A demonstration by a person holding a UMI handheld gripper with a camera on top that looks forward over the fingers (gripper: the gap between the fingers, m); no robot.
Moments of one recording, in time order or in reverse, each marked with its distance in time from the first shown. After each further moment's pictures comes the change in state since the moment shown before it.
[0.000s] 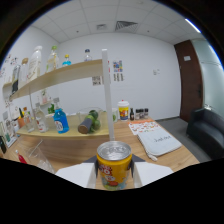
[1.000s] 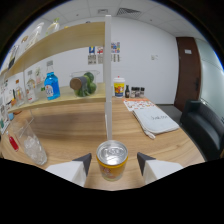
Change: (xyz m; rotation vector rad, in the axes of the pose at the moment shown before) arm 0.014 0.083 0.004 -0.203 0.082 -0.052
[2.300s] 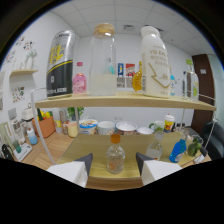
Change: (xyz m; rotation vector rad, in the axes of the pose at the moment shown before) arm -0.339 -0.162 -0.024 0.214 -0.150 -0.061
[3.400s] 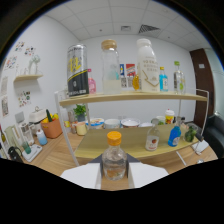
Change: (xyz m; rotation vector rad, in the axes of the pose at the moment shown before) arm -0.023 0.015 -0.064 0.003 -0.038 0.058
